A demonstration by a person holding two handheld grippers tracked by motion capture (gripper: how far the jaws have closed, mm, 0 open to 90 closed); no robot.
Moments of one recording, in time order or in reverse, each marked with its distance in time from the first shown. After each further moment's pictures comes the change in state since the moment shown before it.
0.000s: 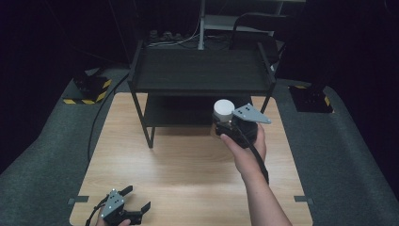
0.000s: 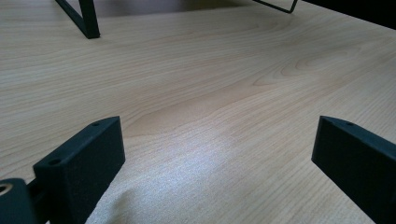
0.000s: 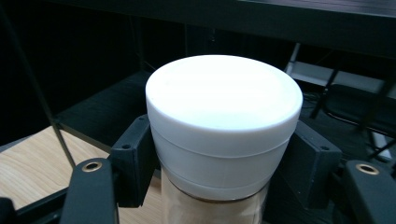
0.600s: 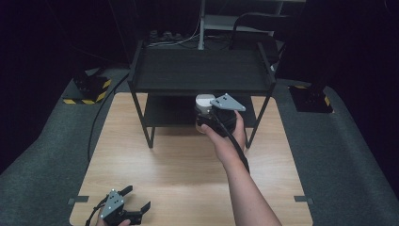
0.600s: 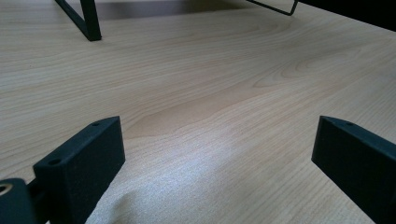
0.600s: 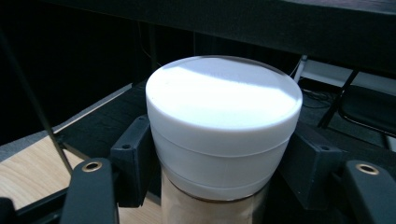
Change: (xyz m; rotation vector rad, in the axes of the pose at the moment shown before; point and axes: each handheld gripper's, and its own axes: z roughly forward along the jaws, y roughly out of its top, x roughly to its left) left arm -0.001 -0.002 0.000 -0.010 0.002 0.001; right arm 0.023 0.019 0.049 0.026 0.017 -0.011
